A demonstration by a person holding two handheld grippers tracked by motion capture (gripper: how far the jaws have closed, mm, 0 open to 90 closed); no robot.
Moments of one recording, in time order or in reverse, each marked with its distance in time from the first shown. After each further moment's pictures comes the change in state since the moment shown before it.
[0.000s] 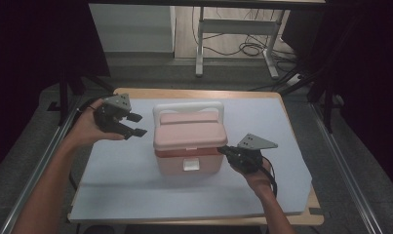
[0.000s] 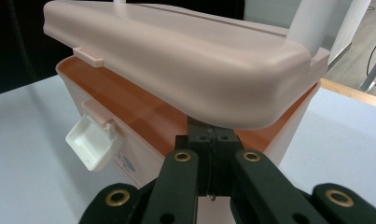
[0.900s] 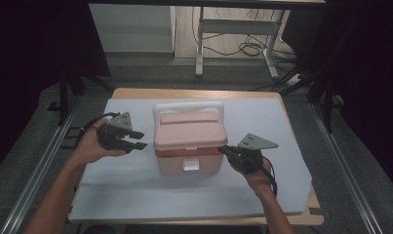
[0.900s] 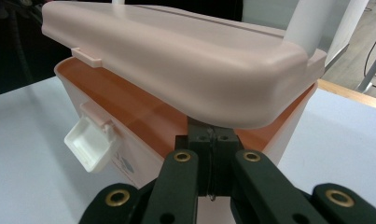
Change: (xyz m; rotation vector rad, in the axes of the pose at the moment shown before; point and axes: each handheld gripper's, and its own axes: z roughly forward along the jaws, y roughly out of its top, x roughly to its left) left arm -0.020 -0.036 0.028 -0.020 -0.004 0.013; right arm 0.000 0.000 -0.001 -0.005 -0.006 0.001
